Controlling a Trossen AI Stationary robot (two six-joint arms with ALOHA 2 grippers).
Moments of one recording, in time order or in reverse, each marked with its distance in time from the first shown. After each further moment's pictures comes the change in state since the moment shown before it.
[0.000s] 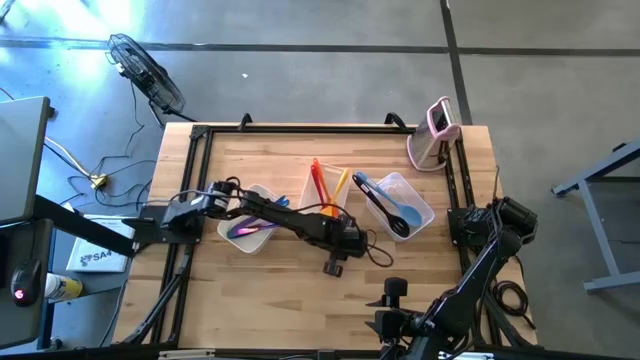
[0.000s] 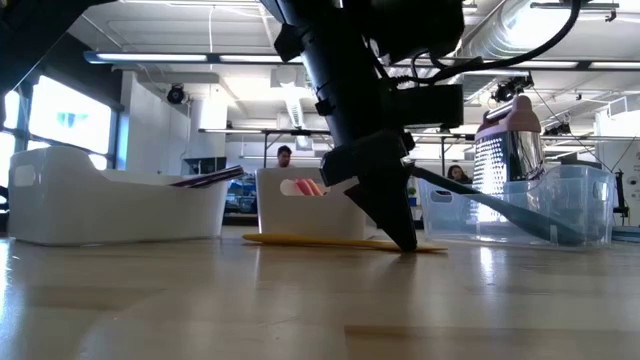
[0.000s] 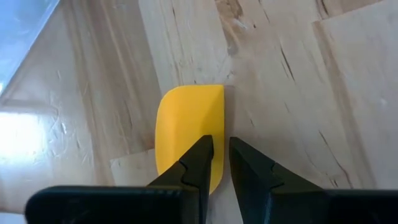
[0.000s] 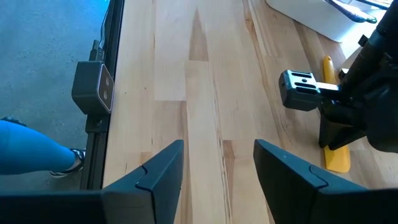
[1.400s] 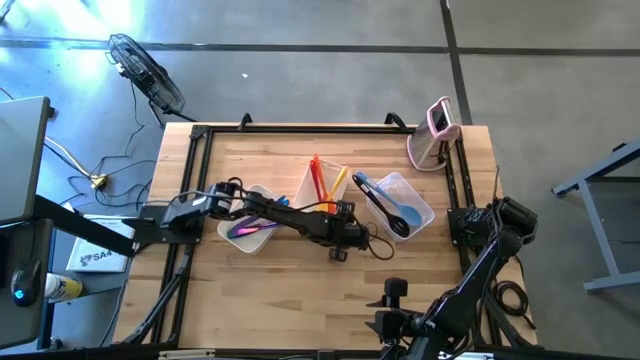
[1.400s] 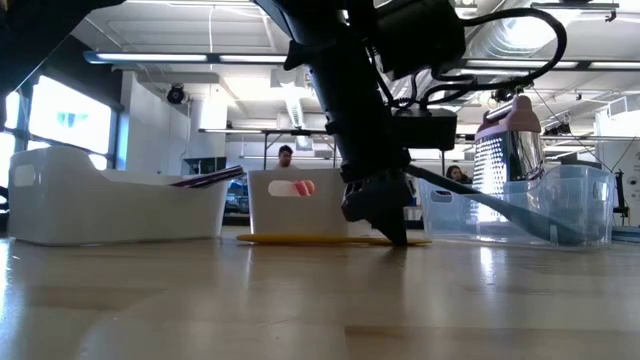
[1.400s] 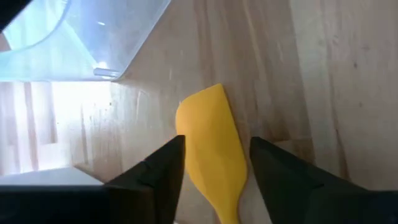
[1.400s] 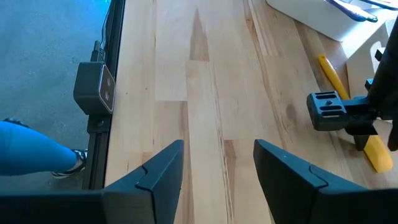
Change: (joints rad) left arm -0.005 0.004 0.031 0.001 -0.250 -0.010; right arm 0.002 0.000 0.000 0.002 0.000 0.007
